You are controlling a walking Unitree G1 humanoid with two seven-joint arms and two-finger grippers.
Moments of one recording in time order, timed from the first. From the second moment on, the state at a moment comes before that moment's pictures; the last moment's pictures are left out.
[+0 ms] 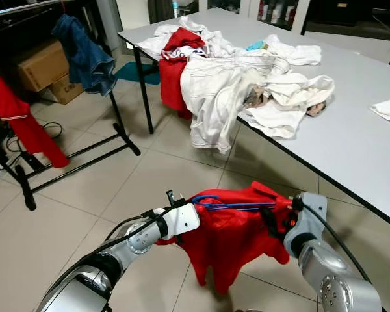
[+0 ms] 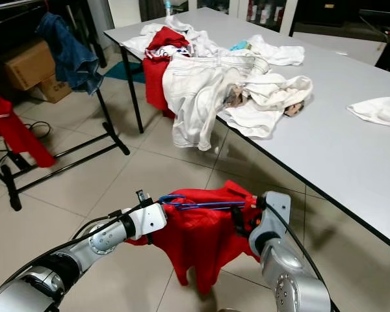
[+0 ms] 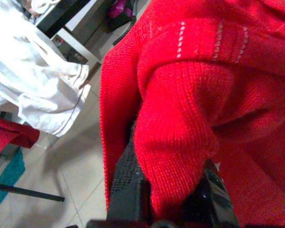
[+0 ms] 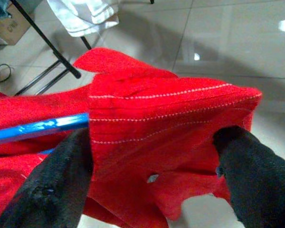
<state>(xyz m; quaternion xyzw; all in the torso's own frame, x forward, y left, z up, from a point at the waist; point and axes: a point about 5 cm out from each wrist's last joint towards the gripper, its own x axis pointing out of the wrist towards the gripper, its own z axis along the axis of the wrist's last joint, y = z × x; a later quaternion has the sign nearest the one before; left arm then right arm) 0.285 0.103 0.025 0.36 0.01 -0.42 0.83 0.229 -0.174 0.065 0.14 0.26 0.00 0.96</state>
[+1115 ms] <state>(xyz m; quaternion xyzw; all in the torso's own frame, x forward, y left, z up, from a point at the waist) 0.285 0.103 0.025 0.36 0.01 -0.42 0.83 0.223 -0.168 0.076 0.13 0.20 0.08 0.97</state>
